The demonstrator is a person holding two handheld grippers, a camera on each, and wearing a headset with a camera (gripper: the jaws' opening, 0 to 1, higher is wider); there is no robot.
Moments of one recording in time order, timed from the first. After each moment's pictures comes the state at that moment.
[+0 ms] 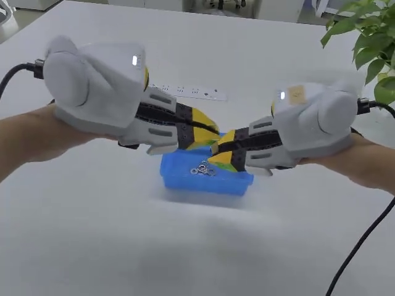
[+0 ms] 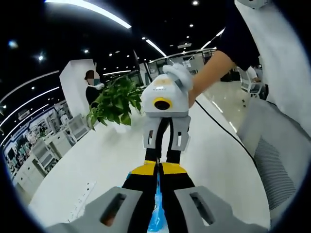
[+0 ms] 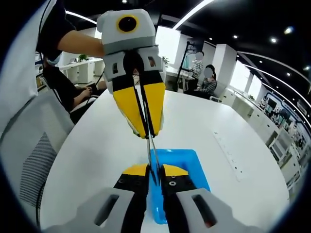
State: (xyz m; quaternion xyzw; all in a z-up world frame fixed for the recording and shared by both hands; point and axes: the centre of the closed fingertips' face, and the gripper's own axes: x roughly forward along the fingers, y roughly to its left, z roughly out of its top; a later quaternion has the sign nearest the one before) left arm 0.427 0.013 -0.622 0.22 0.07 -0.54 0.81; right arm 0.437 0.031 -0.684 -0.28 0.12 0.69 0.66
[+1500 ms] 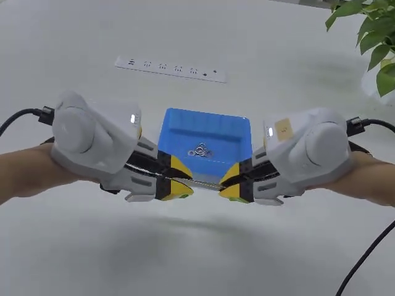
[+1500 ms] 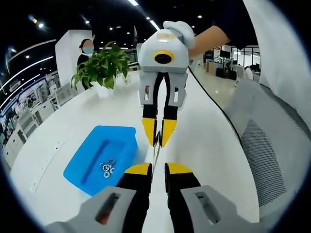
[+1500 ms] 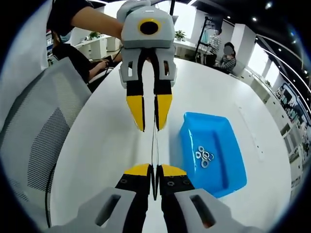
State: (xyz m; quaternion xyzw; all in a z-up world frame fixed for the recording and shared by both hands) left arm 0.390 0.024 -0.734 0.20 0.20 -0.56 0.78; right arm 0.401 0.002 -0.755 -0.36 0.21 0.70 0.59
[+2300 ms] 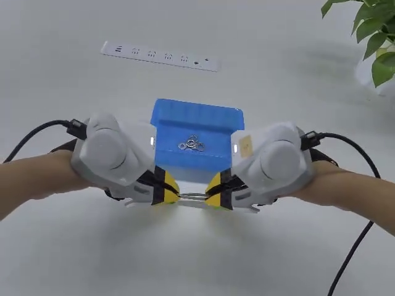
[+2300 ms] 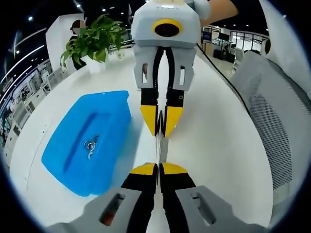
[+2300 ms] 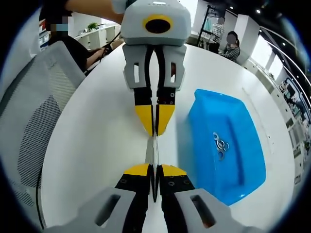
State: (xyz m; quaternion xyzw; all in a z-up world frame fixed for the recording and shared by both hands) left arm 0.399 0.028 -0.803 0.25 0.28 -0.56 0.74; right arm 0.402 0.006 -0.805 -0.39 0.26 0.68 0.57
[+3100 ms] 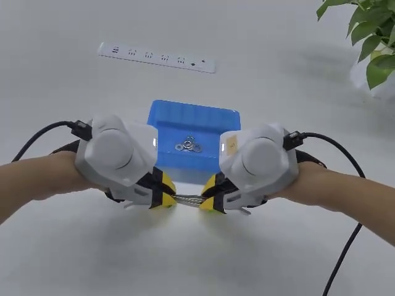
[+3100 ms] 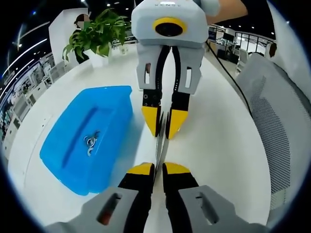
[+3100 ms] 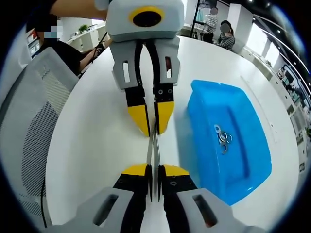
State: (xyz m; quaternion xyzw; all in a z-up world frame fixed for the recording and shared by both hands) left arm 0.401 0.030 -0.804 0.24 0.30 -0.54 0.74; right arm 0.403 0.005 -0.809 -0.37 0.30 0.66 0.58
